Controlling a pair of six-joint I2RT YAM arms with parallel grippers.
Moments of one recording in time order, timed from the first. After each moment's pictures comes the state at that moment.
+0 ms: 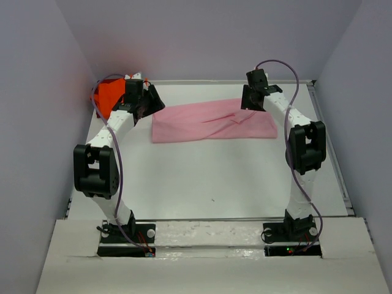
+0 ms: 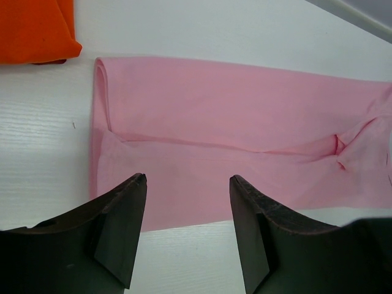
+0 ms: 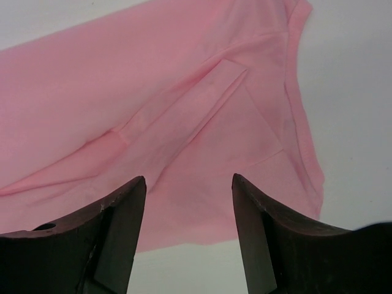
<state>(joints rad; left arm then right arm) -0.15 1.70 1.35 -0.27 0.10 -0.51 0.26 2.08 1.84 -0.64 0.34 0.31</state>
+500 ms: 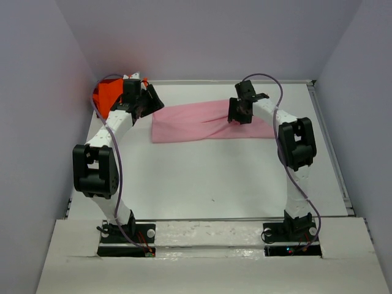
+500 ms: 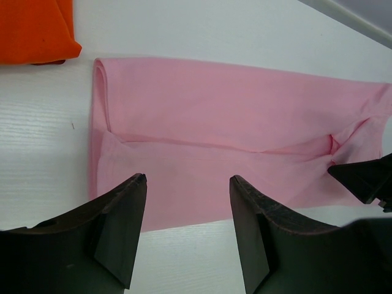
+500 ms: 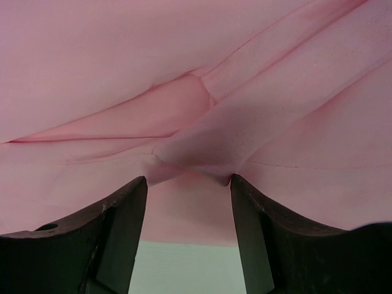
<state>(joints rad) -0.13 1.70 1.35 -0.27 0.13 -0.52 0.32 2.16 1.76 -0.59 0.08 0.39</state>
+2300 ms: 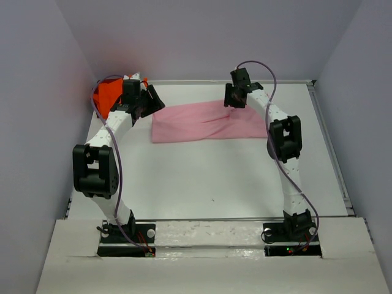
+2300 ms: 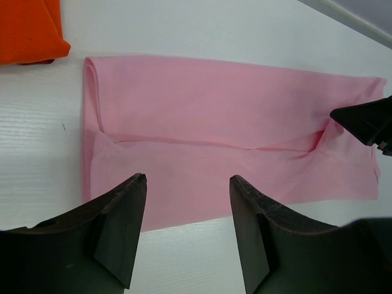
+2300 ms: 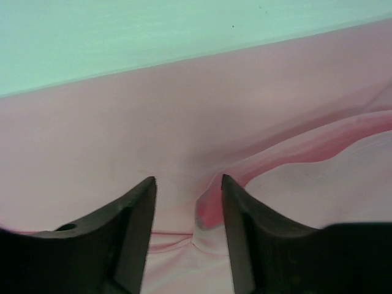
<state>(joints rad) -0.12 1.70 1.33 -0.24 0.17 -0.52 0.32 2.44 2.22 -0.65 0.11 0.36</state>
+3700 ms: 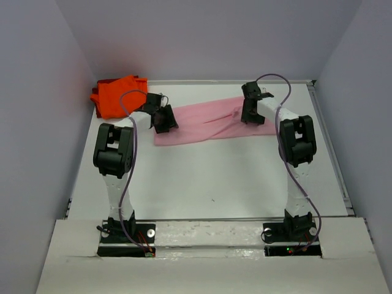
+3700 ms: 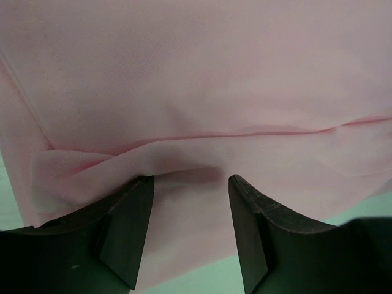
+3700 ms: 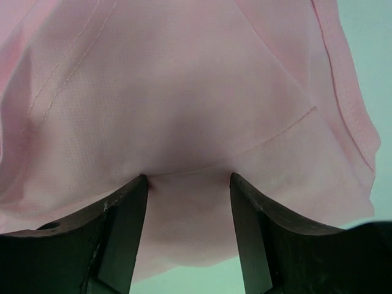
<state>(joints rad) -0.20 2.03 1.38 -0.24 0.19 -0.53 0.26 2.23 1.79 -0.66 0.37 0.41</state>
